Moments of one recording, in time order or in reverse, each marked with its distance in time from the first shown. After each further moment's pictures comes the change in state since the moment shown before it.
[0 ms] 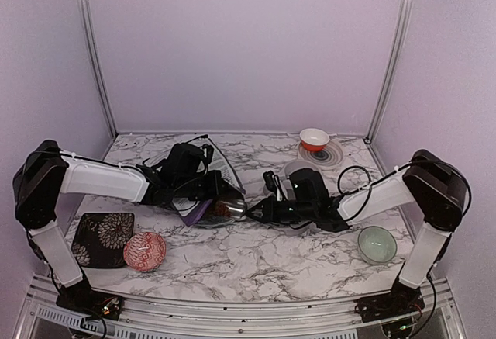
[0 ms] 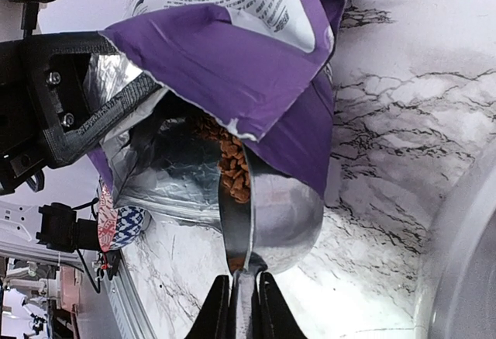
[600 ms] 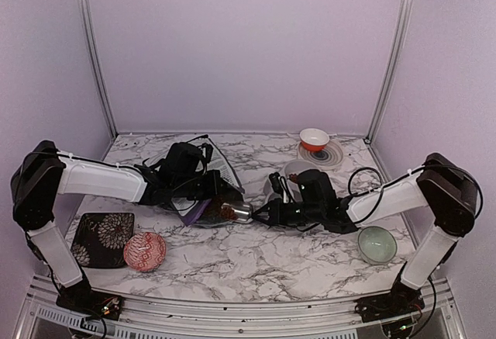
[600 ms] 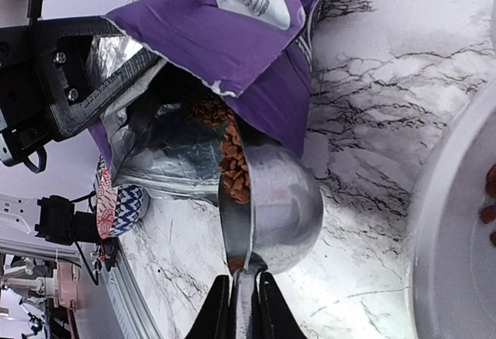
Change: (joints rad) left arm 0.000 -0.020 -0.011 -0.001 -0.010 0.021; right arm 0.000 -0.091 -0.056 -0.058 0.010 -0.009
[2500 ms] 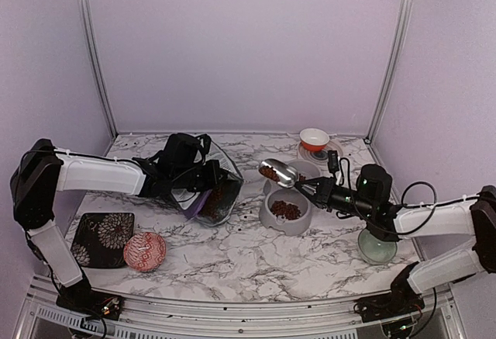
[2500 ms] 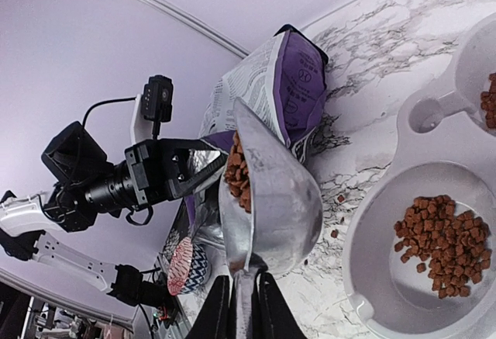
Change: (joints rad) left arm 0.030 -0.002 0.053 -0.013 0.028 -0.032; right arm -0.233 -0.415 -0.300 0.241 -0.063 0.125
